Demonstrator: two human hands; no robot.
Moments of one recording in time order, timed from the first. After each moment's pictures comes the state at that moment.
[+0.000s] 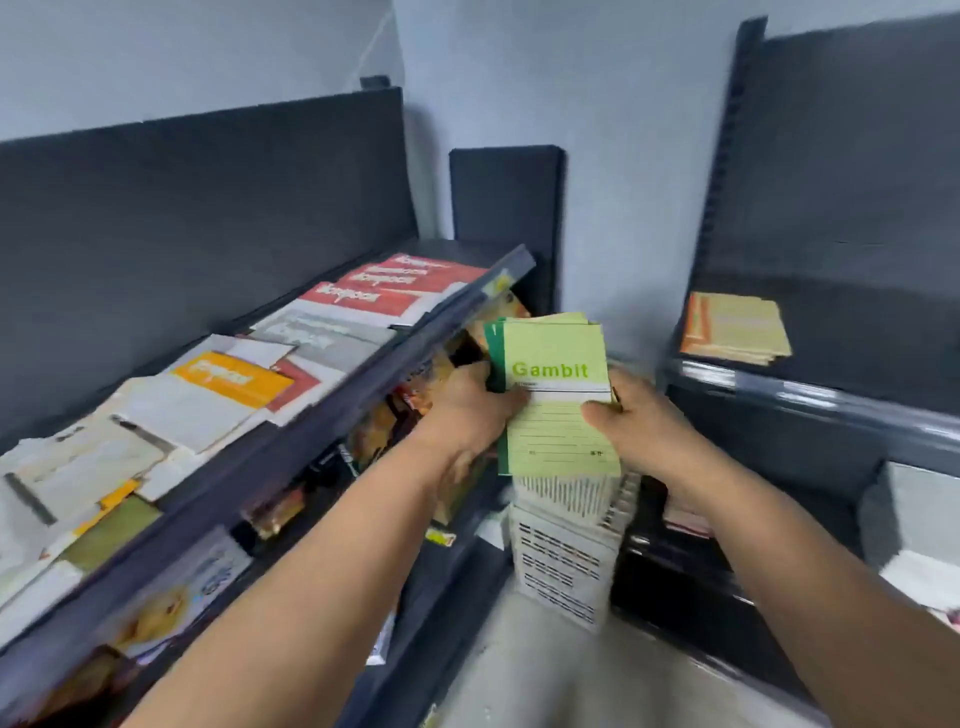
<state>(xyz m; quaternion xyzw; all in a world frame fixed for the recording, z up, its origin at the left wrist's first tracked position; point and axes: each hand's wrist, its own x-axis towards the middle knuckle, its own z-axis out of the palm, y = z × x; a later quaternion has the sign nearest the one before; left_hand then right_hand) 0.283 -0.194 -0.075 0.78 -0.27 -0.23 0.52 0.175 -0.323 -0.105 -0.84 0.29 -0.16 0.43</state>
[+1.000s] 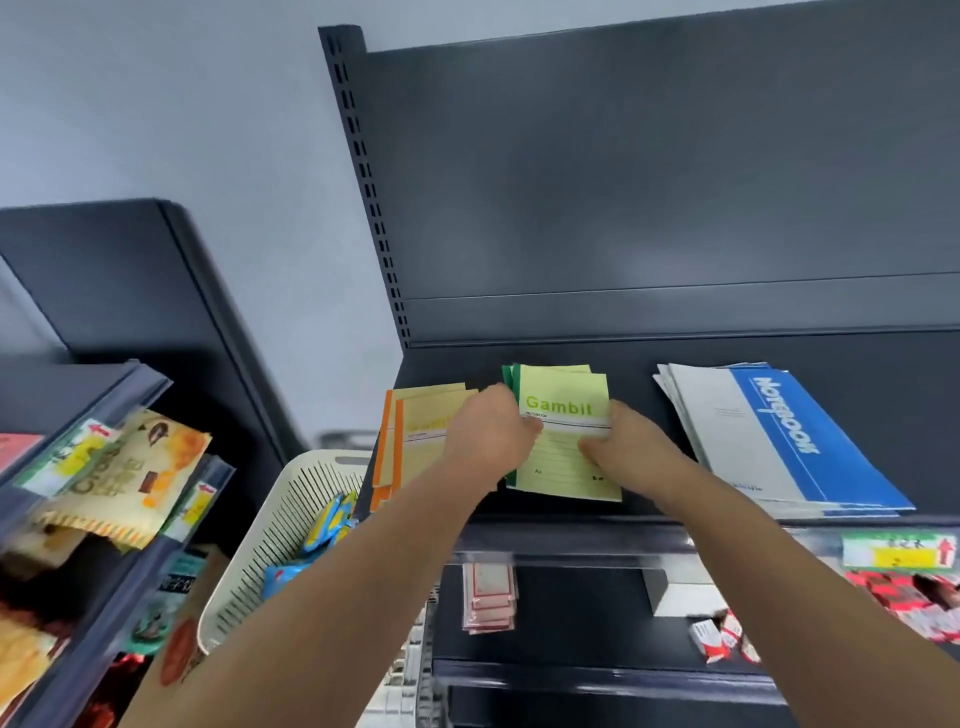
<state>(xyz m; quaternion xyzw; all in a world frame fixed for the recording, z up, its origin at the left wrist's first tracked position) 0.196 -0.653 -0.125 0.80 -0.54 -0.18 0.20 0.052 -0.691 -0.137 -0.71 0.59 -0.13 0.36</state>
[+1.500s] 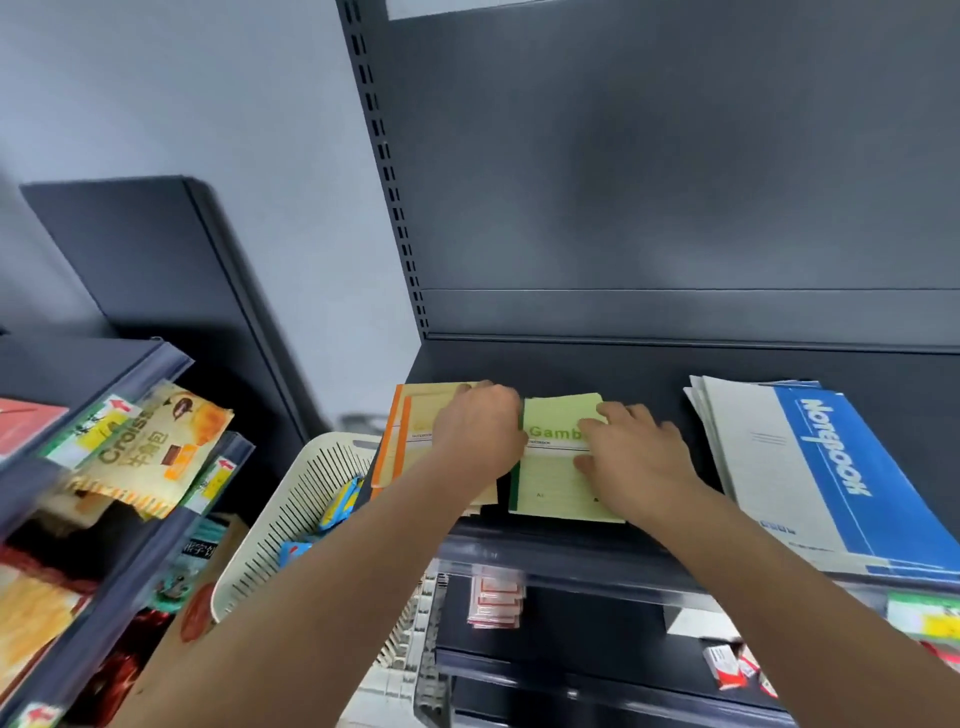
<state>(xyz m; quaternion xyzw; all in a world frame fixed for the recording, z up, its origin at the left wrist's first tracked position) 0.215 -0.671 -0.137 0.80 -0.59 -0.05 0.08 0.062 -0.707 -0.141 -0.88 0.47 0.05 0.03</state>
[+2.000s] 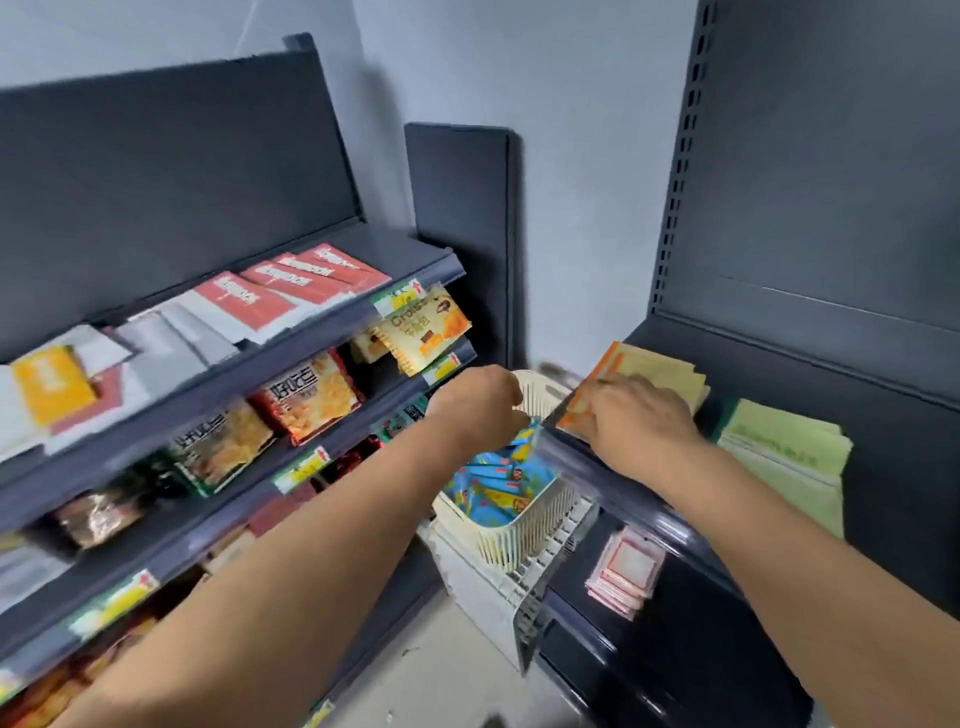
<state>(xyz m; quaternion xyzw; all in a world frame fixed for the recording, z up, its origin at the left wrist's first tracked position) 0.271 -0.496 -0.108 0.93 -0.34 -0.07 0.09 0.170 -0.627 -0.117 -0.98 0.18 -0.02 0.03</state>
